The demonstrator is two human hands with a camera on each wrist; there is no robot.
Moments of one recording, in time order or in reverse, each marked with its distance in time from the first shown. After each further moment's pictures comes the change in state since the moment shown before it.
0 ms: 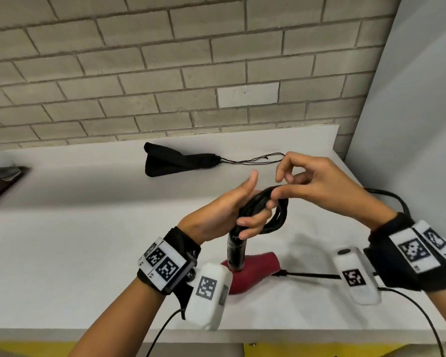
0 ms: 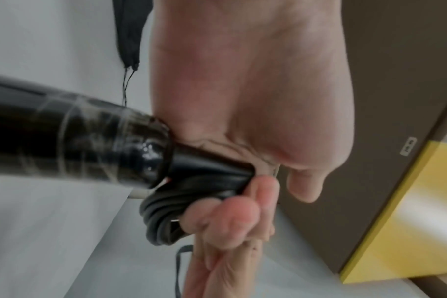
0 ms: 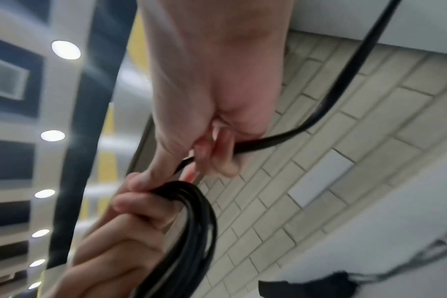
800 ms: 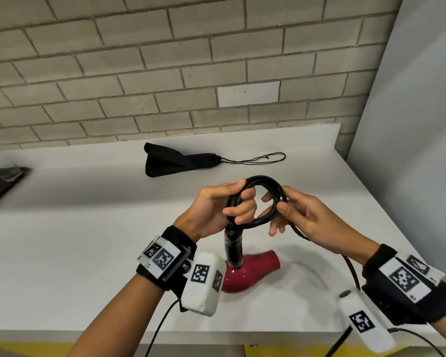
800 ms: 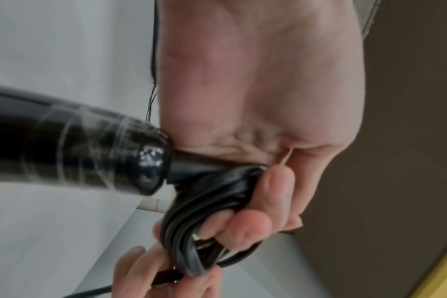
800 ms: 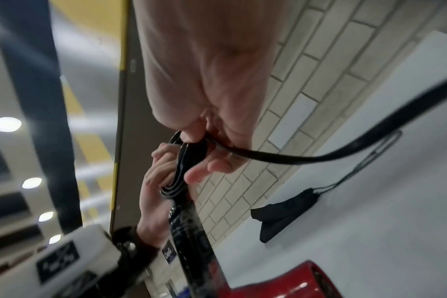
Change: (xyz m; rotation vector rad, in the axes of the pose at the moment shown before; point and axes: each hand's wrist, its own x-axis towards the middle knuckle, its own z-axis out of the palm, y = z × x) left_hand 0.001 -0.015 -0.029 -0.345 0.048 0.073; right_hand -0.026 0.040 0.034 0.187 -0.079 0.041
